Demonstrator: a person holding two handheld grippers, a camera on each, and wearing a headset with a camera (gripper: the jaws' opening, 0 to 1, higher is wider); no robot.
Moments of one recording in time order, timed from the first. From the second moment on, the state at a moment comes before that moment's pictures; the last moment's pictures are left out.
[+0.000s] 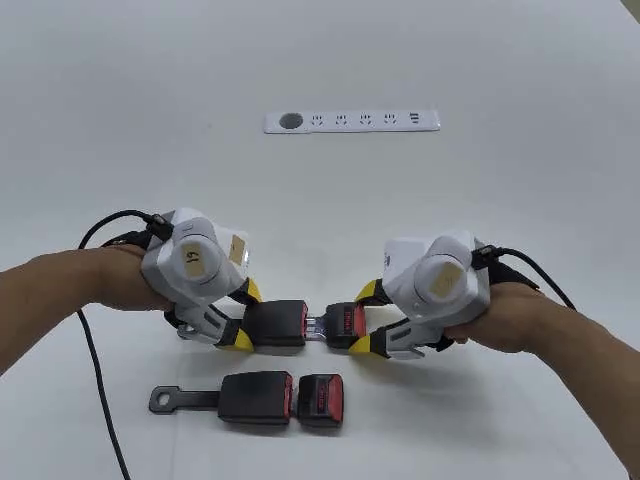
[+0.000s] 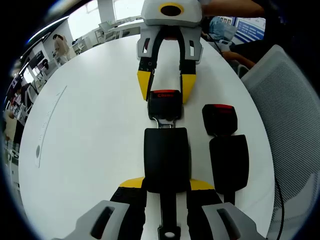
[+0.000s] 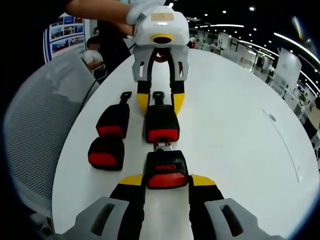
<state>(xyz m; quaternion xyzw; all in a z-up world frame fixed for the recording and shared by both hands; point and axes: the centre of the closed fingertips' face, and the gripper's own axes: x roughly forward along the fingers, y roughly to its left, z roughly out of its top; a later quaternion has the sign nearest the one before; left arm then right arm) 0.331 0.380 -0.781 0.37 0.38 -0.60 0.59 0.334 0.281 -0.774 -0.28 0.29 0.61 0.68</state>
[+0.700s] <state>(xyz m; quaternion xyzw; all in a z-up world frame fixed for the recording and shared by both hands) 0.329 0.379 -0.780 0.37 0.39 -0.59 0.60 0.334 0.284 -0.776 -0.27 0.29 0.60 0.69</state>
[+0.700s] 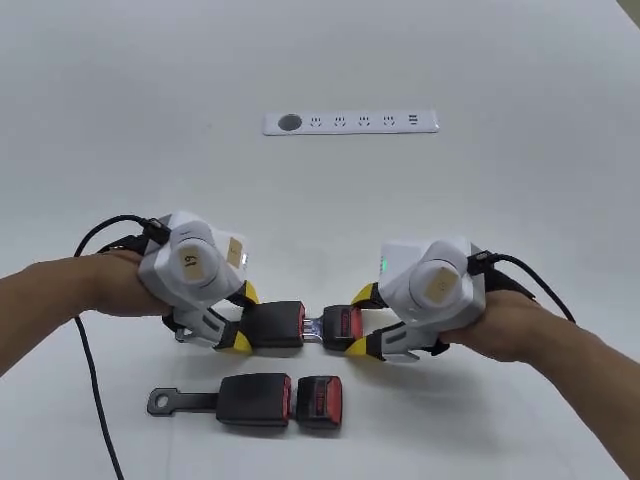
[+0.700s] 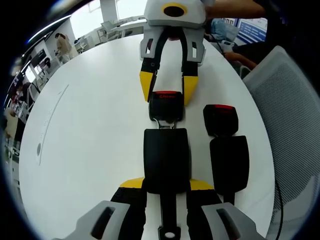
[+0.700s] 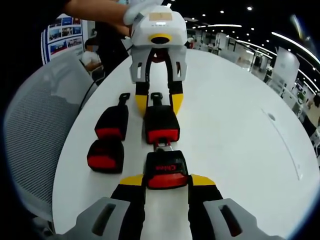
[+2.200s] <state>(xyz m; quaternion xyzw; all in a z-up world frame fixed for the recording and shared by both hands) 0.331 0.378 -0.781 0.37 0.41 -0.58 0.60 0.334 0.303 -0.774 -0.26 0.29 0.61 0.69</state>
